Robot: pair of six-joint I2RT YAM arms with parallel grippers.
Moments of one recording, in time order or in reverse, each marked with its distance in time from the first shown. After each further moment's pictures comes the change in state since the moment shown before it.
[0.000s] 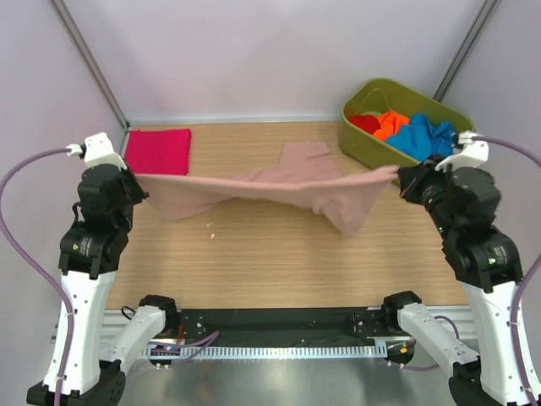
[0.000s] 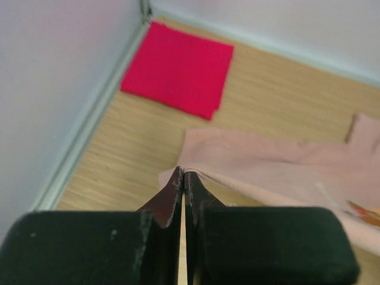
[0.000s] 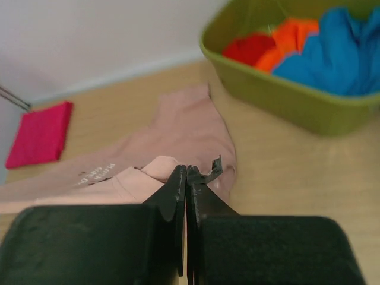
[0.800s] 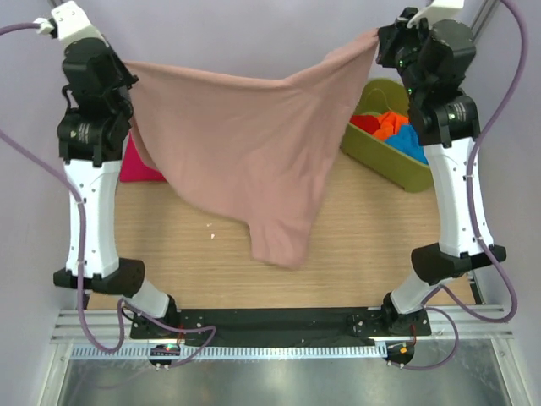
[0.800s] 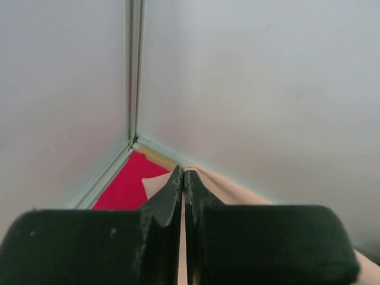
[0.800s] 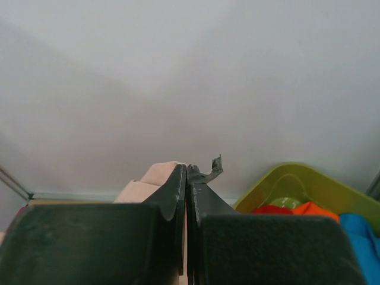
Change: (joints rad) left arm -0.001 0.746 0.985 0.013 -0.111 0.008; right arm 0.032 0.869 0.936 0.217 -0.006 -0.202
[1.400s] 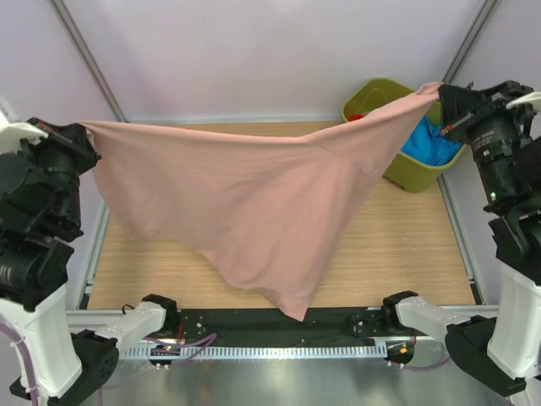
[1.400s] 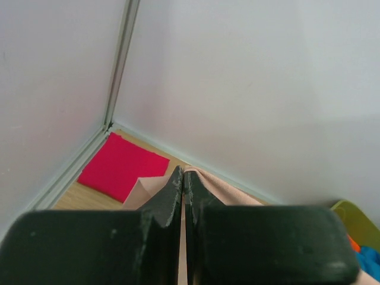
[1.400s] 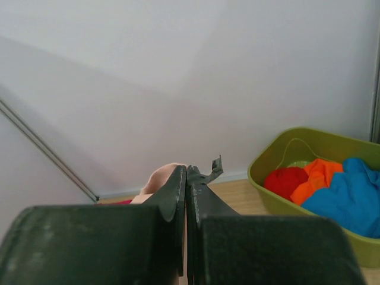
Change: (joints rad) left arm -0.126 -0.578 -0.301 -0.128 -0.003 -0.124; right arm 0.019 -0.568 -0.247 -0.251 0.071 0.190
